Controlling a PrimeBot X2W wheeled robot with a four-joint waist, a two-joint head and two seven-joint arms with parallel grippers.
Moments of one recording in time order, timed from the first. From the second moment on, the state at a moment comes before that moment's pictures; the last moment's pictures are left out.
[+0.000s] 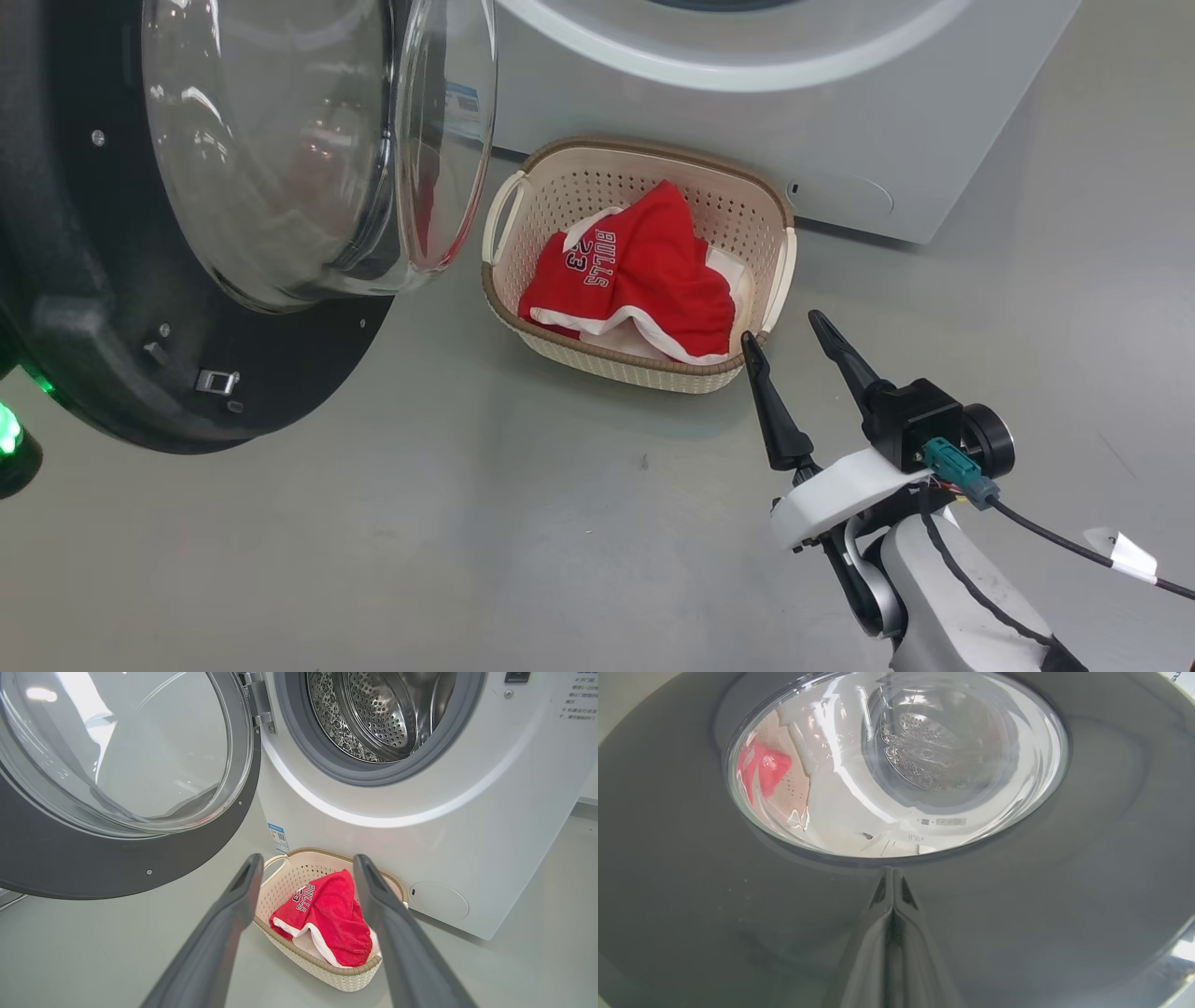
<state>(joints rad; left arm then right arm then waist) -0.86 0.32 0.54 0.95 -1.40 -0.10 1.38 -0.28 -0.06 0.44 0.31 0.32 0.05 -0.25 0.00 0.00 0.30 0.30</state>
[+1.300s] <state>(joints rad) -0.66 0.04 0.57 0.64 -1.54 -0.11 1.50 -0.25 -0.06 0.41 0.29 0.33 0.03 -0.25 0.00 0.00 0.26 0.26</state>
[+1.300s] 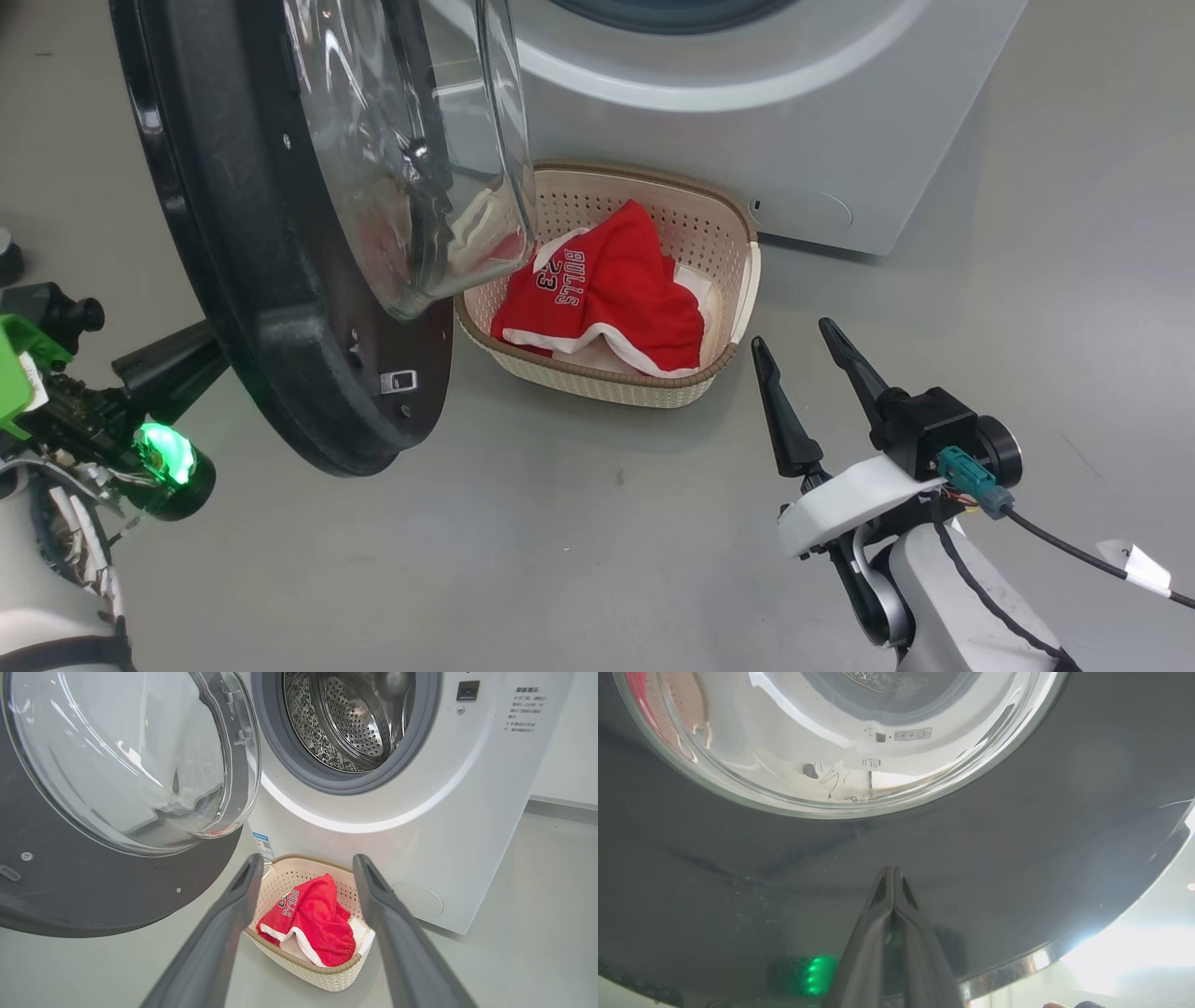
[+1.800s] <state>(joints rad) -0.54 0.05 0.58 0.41 -1.39 -0.12 1.28 -0.24 -0.06 0.41 0.28 0.34 0.02 -0.25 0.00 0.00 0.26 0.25</state>
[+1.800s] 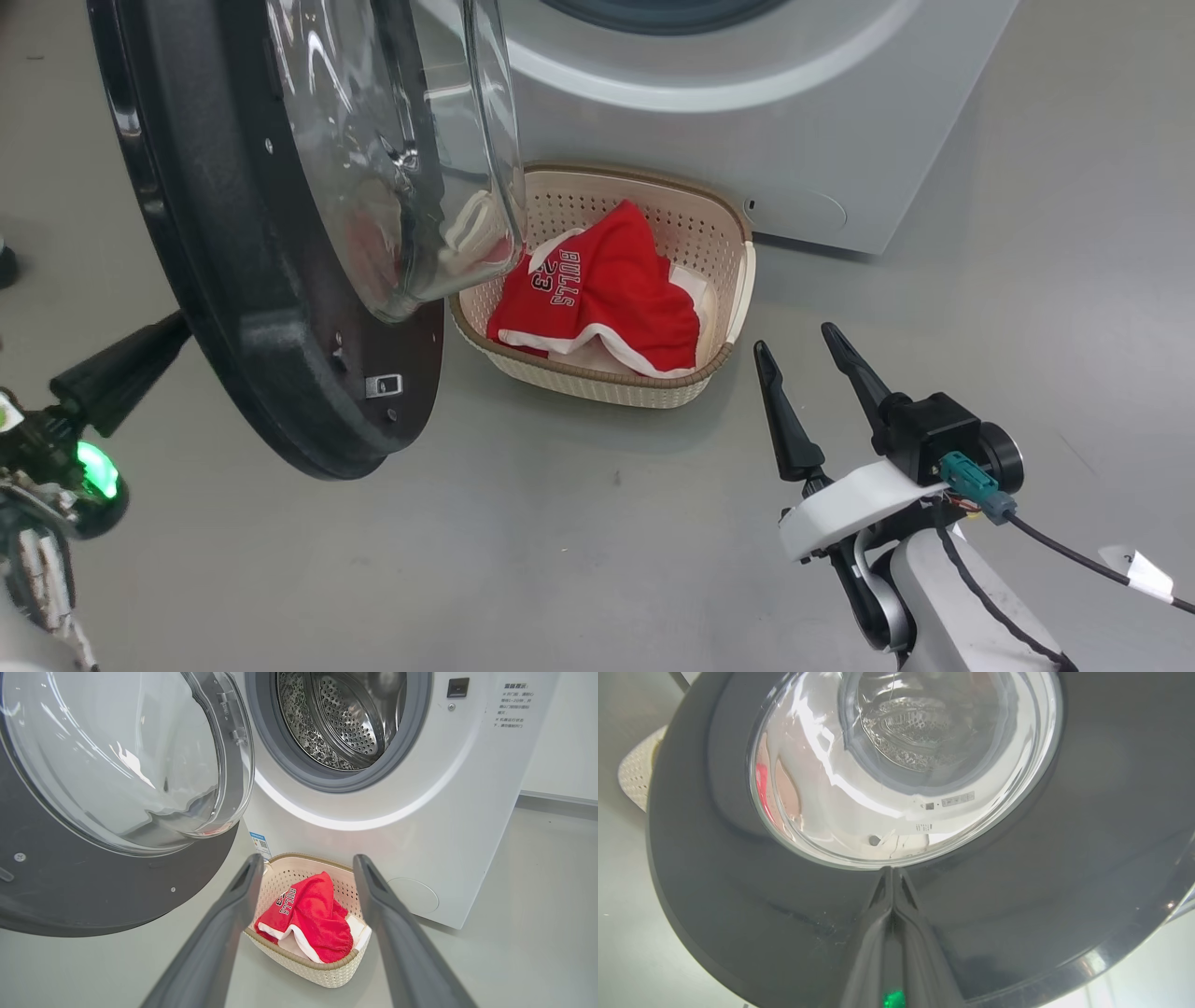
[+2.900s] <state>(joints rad) -0.12 0.19 0.18 -0.12 -0.82 -0.12 0.38 -0.24 -0.06 0.43 0.29 0.34 0.03 -0.25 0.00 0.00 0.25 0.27</state>
